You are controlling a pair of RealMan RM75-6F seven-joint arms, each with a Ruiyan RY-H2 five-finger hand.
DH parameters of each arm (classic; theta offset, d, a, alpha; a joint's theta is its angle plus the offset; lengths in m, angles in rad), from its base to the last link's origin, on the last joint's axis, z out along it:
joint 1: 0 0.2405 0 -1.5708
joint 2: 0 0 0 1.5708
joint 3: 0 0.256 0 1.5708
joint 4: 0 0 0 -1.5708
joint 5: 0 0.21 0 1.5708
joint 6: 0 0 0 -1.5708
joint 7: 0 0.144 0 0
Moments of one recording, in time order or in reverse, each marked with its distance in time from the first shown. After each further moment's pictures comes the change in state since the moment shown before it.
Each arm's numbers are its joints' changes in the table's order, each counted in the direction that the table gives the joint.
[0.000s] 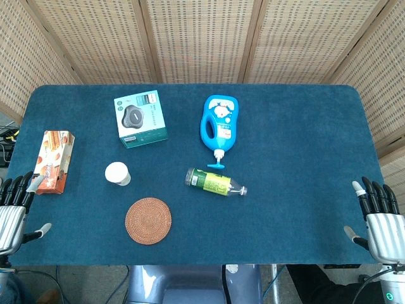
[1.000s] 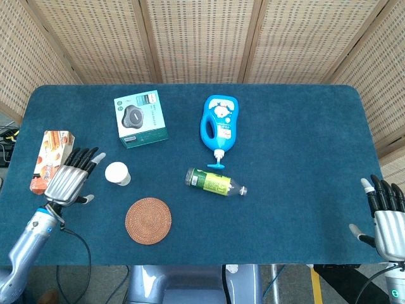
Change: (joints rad) left arm -0.390 -0.157 -0.132 -0.270 -0.130 0.509 0.021; right arm 0.005 0.023 0.021 0.016 0.066 0.025 0.037
